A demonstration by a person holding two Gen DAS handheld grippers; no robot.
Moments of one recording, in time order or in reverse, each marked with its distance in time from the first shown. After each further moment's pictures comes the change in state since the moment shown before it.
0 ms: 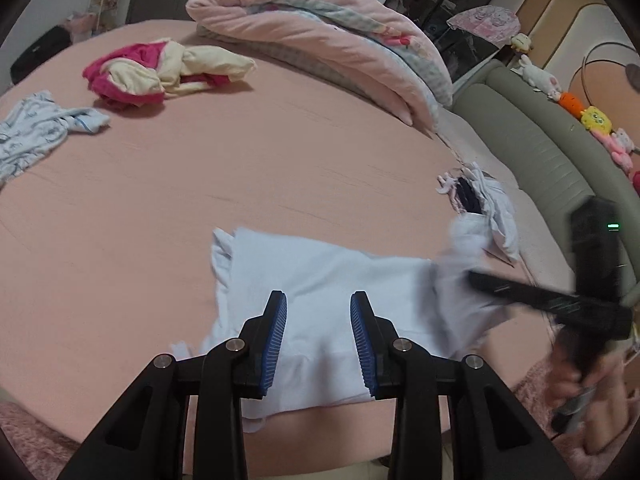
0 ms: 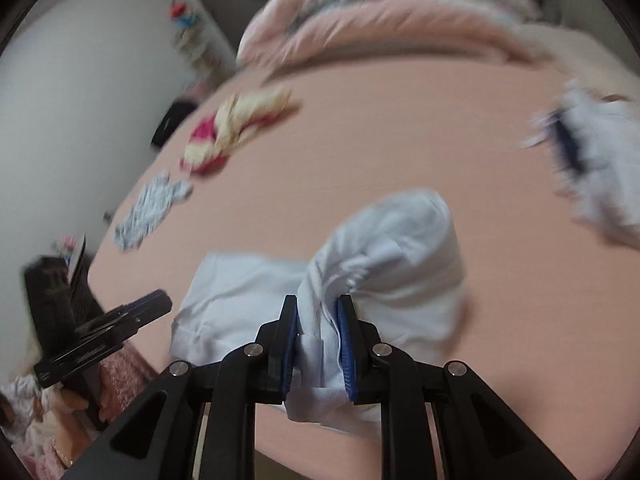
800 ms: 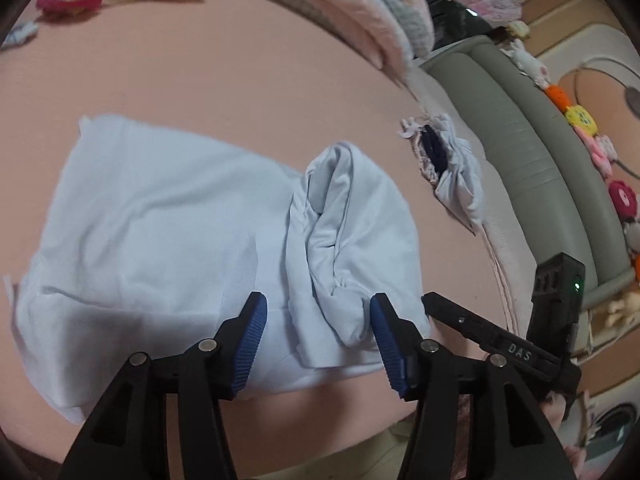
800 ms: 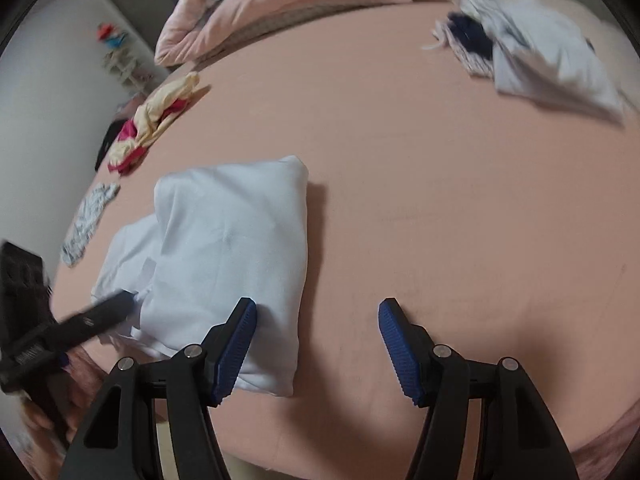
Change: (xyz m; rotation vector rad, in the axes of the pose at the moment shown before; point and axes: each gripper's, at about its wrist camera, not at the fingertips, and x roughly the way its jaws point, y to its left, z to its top) left arm 0.076 -0.044 -0.030 -0.131 0.201 -0.194; right arm -0.009 -0.090 -0.073 0.218 -0.033 -0.147
